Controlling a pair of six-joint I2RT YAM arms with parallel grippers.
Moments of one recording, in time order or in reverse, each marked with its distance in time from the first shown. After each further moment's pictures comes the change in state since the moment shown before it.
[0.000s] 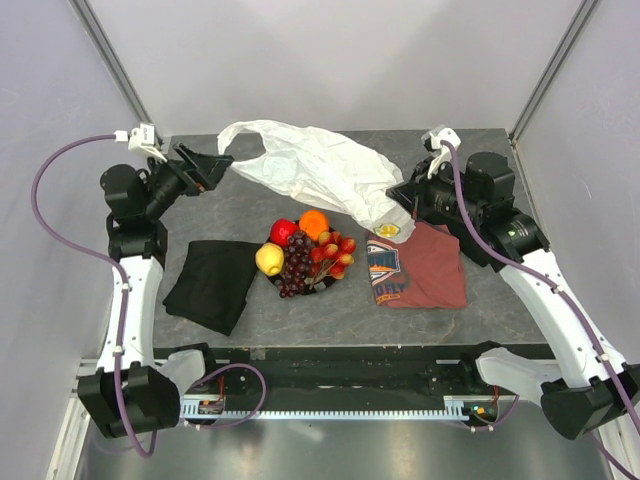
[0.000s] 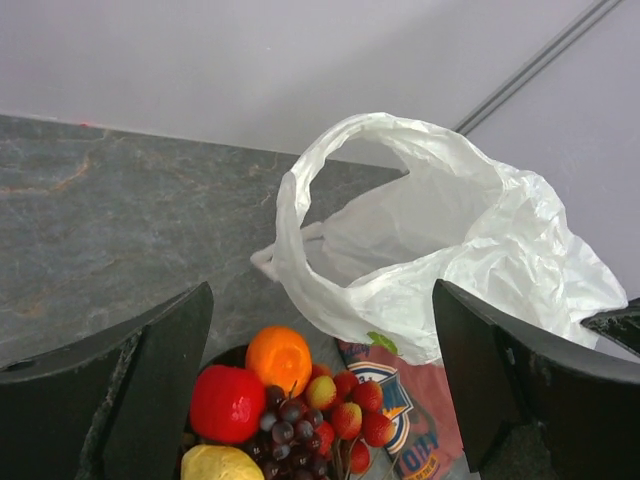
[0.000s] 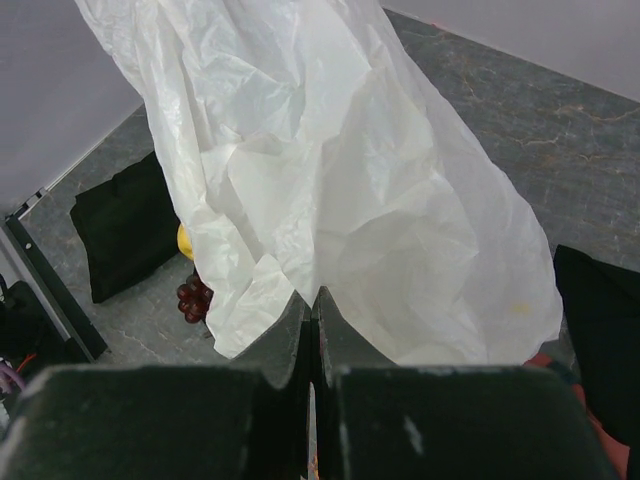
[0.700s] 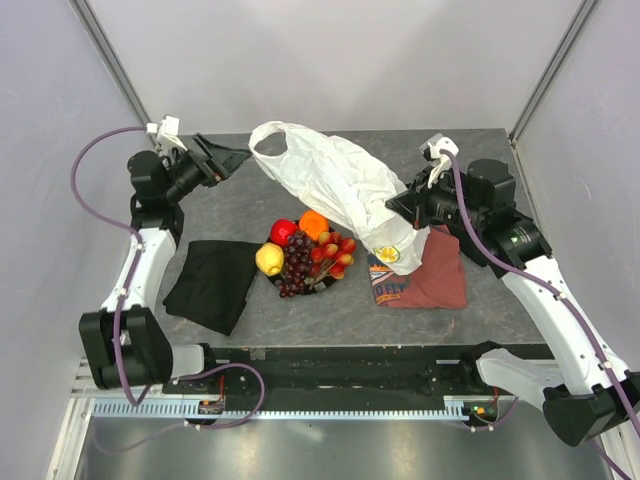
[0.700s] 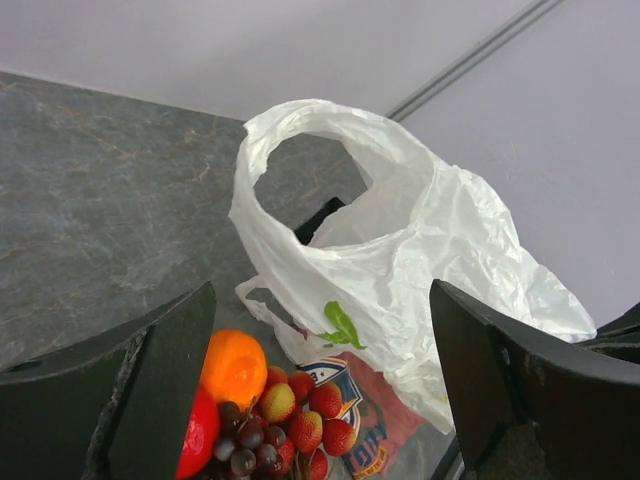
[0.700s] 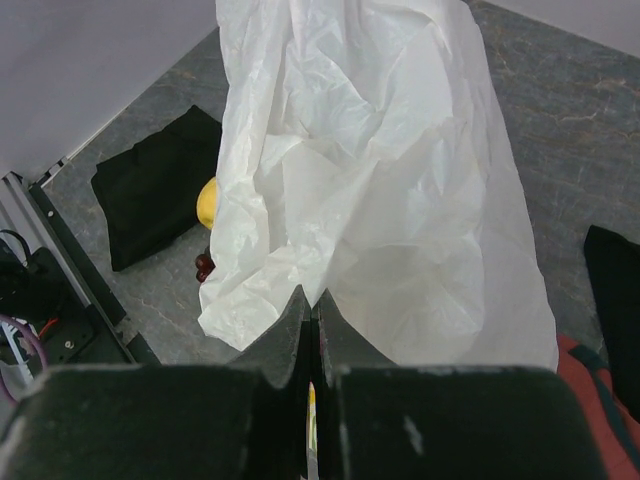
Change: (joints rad) left arm -0.062 0.233 -0.010 0.247 0.087 -0.174; right arm 0.000 -0.039 -0.027 -0.043 -0.058 -0.008
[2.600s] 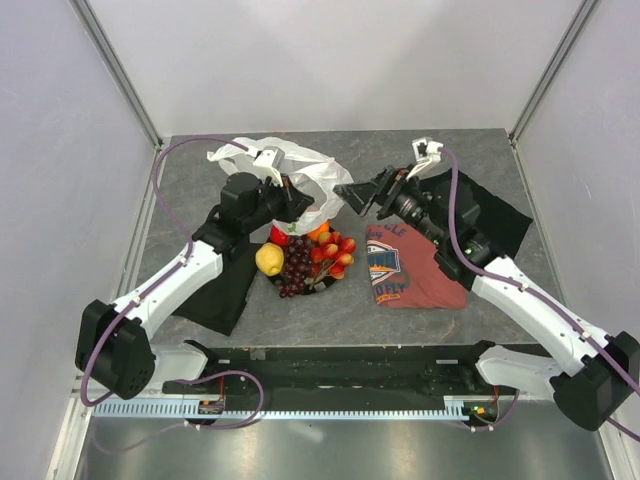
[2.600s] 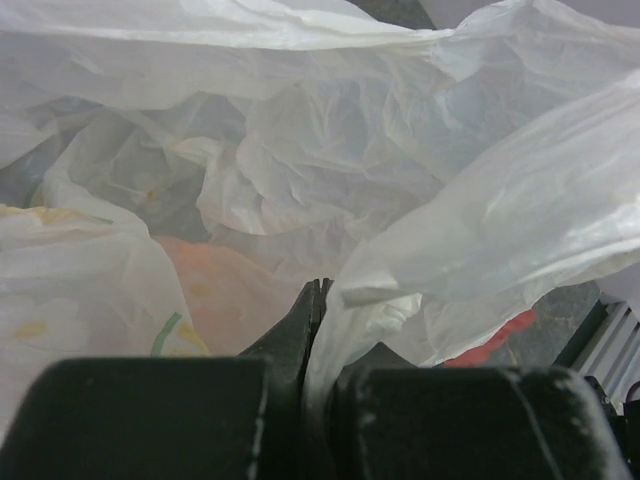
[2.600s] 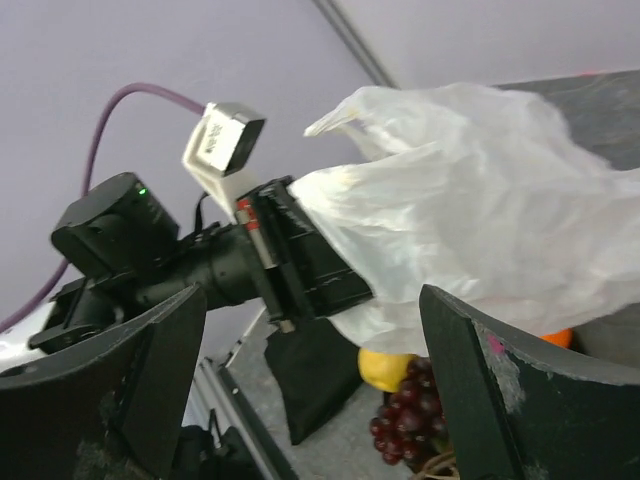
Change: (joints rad) left arm -0.595 -0.005 -0.049 -0.219 -0.515 0.346; right arm 0.214 0.058 -0.209 0.624 0.298 0.586
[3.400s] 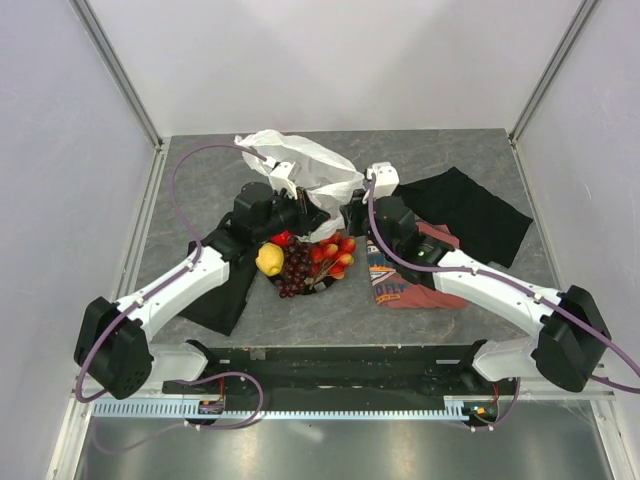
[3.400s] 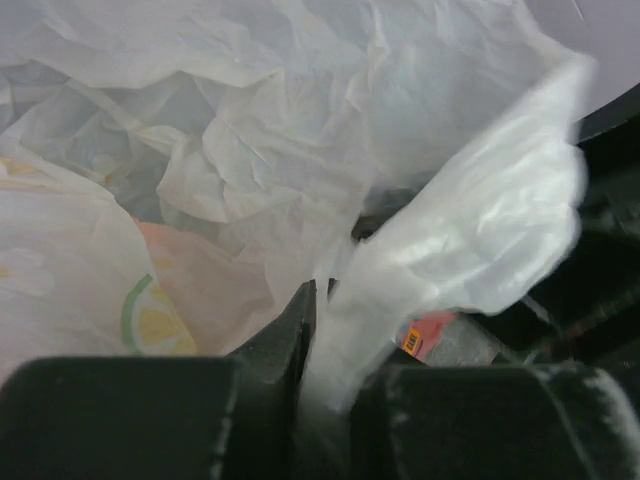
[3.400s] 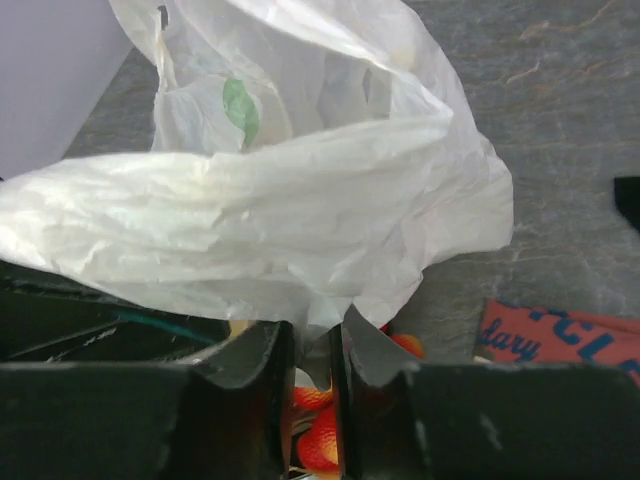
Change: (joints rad) left arm -0.108 -0.001 -0.034 0.002 -0.005 -0.018; right arm 0.228 0.216 -0.026 -0.077 0.521 -0.301
